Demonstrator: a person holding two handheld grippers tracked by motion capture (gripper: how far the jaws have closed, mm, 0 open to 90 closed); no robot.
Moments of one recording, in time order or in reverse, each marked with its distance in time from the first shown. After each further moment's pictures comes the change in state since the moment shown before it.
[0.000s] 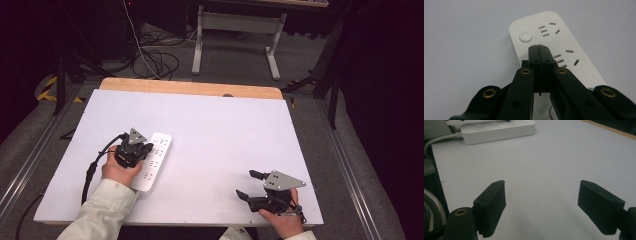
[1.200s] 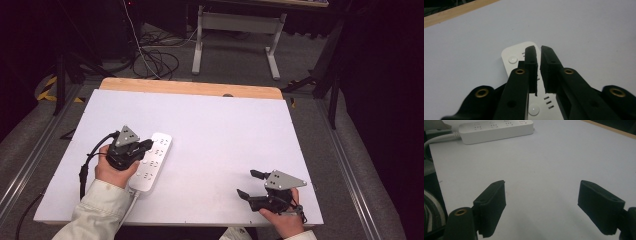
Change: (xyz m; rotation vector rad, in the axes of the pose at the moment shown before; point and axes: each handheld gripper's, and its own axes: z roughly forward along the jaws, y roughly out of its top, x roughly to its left) left arm -0.008 0.013 -0.048 -0.145 -0.059 0.011; right arm -0.003 -0.001 -0.001 0.000 -0.006 0.007
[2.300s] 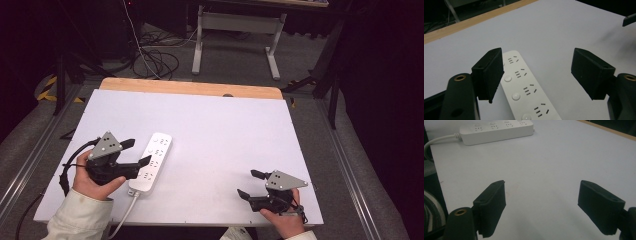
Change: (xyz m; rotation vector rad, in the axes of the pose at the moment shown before) left arm -0.016 0.003 -0.065 -0.094 -0.087 0.021; right arm 0.000 0.000 -0.002 -0.008 -0.001 -0.001
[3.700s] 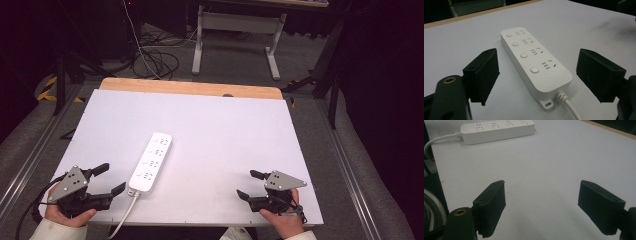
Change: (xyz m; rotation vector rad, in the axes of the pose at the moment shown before) left arm 0.015 -0.102 -0.037 -0.129 -0.007 -0.016; right arm 0.001 0.000 0.001 0.007 0.006 -0.001
